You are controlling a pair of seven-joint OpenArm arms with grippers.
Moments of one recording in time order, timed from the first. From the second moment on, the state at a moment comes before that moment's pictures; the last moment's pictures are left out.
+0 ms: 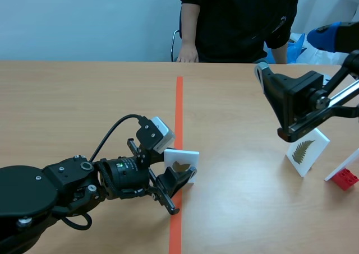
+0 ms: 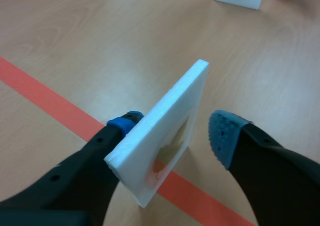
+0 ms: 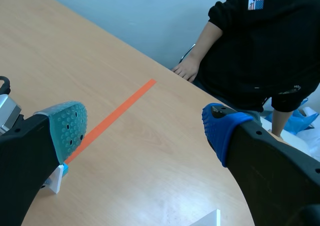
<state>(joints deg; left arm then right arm) -14.8 -18.2 49.3 55.6 -13.5 -22.5 -17.8 -33.6 27.4 7.2 127.9 7.8 17.0 -1.5</state>
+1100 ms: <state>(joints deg) -9.5 -22.7 35.0 58.0 -14.6 -22.5 -19.6 -33.6 27.4 7.2 127.9 7.8 17.0 -1.5</state>
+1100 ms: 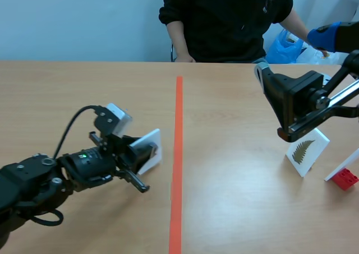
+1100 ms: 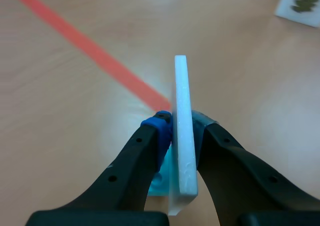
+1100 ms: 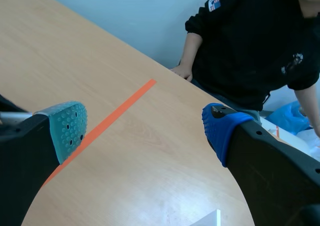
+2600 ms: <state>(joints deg) 2.3 -28.0 6.3 57.6 -19.0 -3.1 -20.0 -33.6 27.3 7.2 127.9 7.8 17.0 -1.5</state>
